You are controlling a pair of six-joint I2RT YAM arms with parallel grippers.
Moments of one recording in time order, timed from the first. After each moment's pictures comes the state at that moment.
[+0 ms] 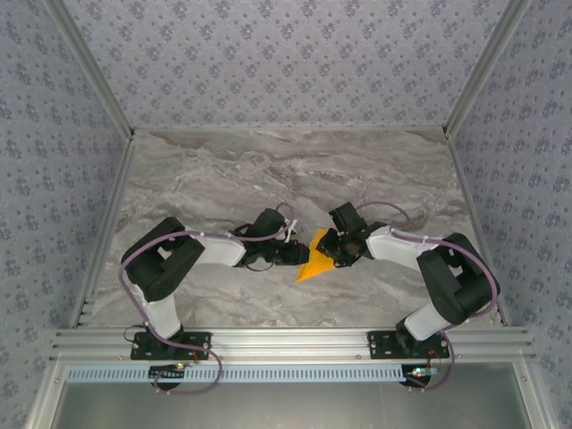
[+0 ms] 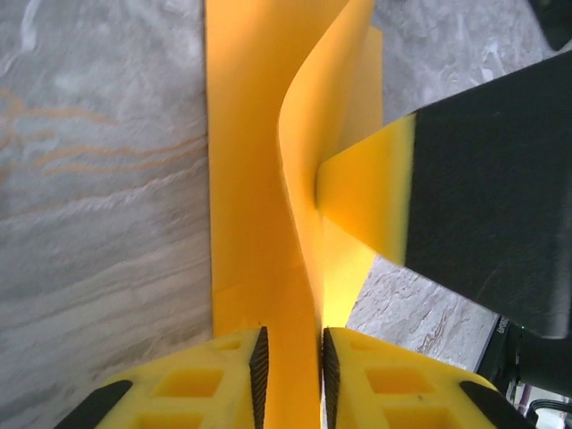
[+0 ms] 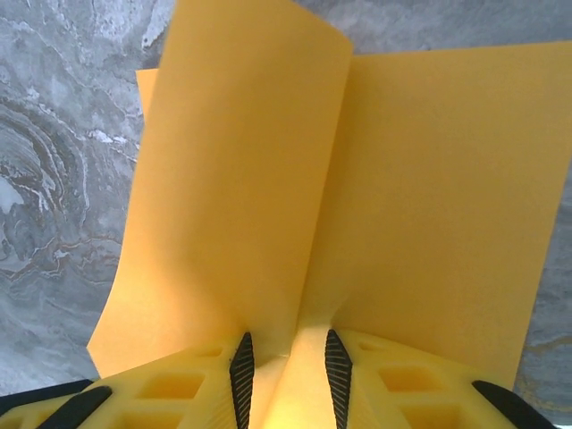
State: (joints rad) left arm -0.82 1.80 0.81 0.23 0.51 -0.75; right arm 0.55 1.53 0.71 -0.27 -0.19 1.03
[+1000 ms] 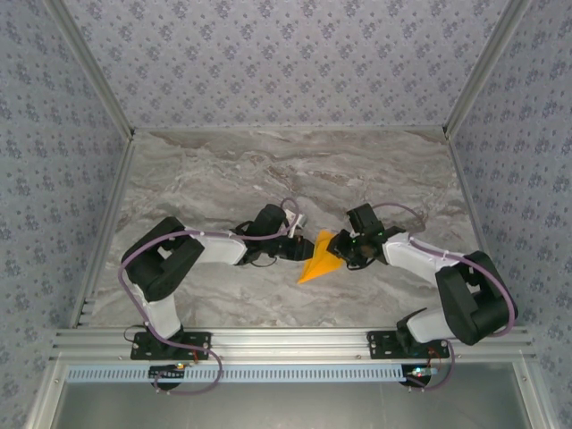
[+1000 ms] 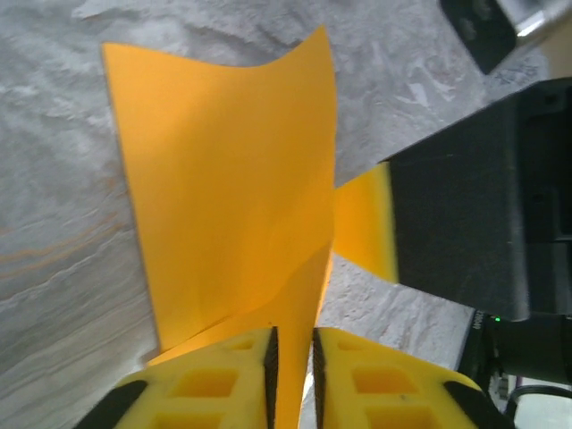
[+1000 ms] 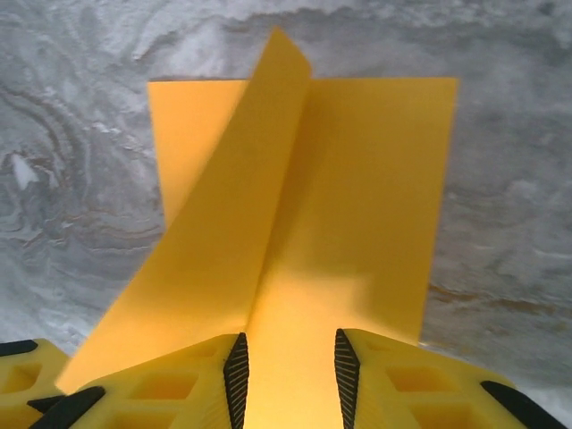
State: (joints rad) left arm -0.82 1.80 0.83 0.32 0.55 -0.68; right arm 0.46 1.39 0.63 -0.31 -0.26 0.92
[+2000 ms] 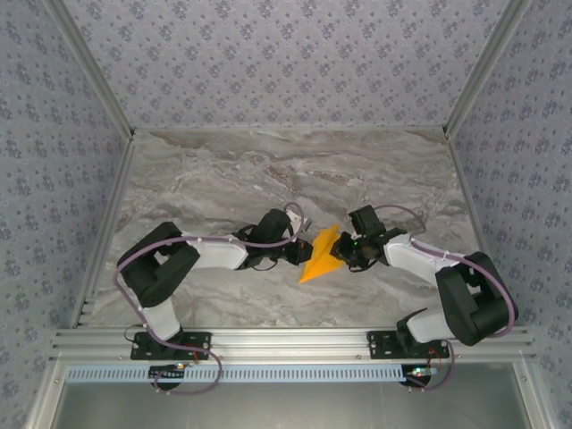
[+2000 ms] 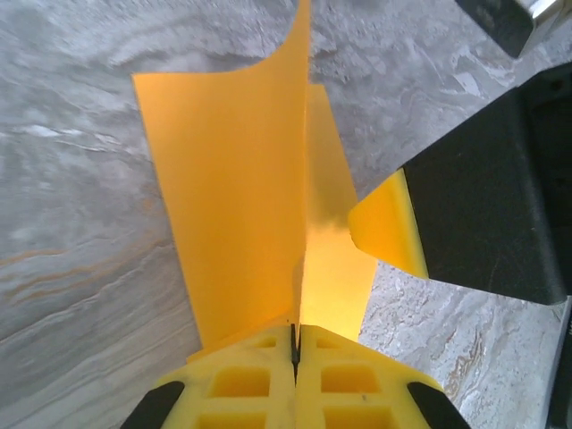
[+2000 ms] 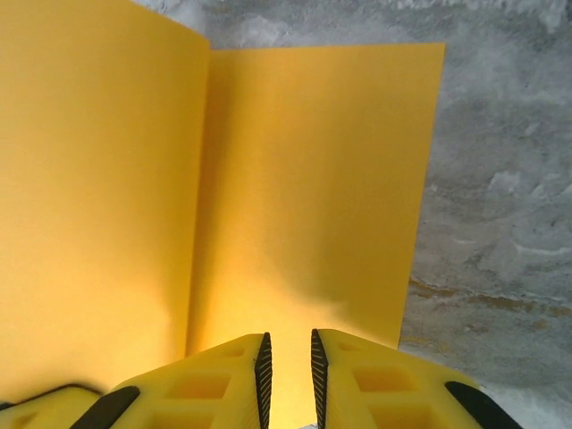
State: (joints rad) left arm -0.88 1.74 0.81 0.25 0.34 -0.52; right arm 0.45 1.39 0.61 -0.31 -0.27 0.88
